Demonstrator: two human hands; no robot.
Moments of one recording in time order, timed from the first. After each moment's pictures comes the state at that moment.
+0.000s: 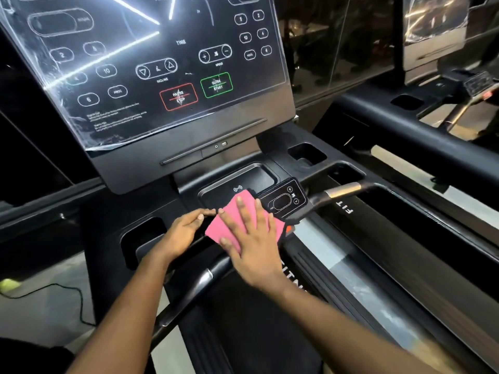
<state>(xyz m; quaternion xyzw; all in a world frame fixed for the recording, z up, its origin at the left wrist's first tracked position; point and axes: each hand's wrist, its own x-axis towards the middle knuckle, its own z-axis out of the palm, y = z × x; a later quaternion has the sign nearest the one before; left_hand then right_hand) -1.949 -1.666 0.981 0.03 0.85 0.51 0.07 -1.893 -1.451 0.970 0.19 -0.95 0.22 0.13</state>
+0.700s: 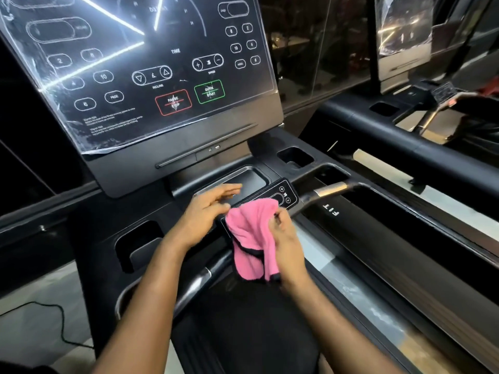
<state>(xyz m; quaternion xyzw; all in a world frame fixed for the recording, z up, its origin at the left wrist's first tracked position) -1.928 -1.605 1.067 0.17 0.80 0.57 0.06 -1.859 -1.422 1.022 -0.02 -0.60 0.80 0.07</state>
